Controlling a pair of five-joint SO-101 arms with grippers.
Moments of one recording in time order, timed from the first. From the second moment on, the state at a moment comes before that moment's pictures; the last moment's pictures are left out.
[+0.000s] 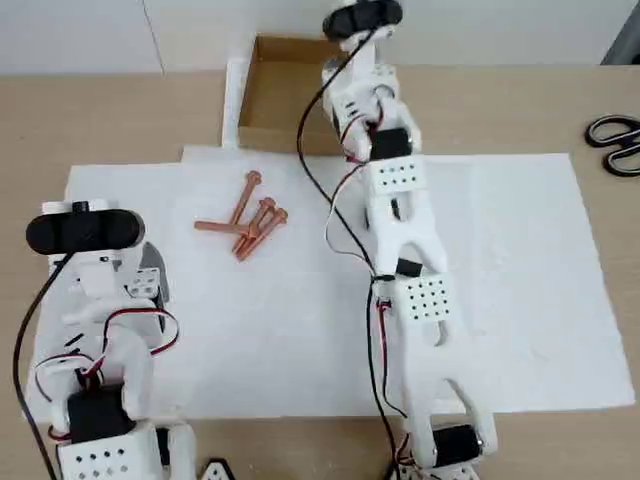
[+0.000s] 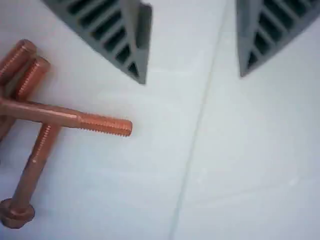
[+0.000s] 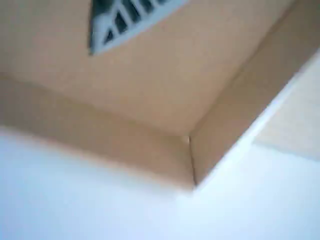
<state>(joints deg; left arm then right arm) -14.9 -78.7 65.7 56.7 0.0 -14.3 72.2 -91.9 46.8 -2.4</state>
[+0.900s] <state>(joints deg) -14.9 -78.7 65.7 58.3 0.0 -10.6 1.9 -45.7 96.7 7.2</state>
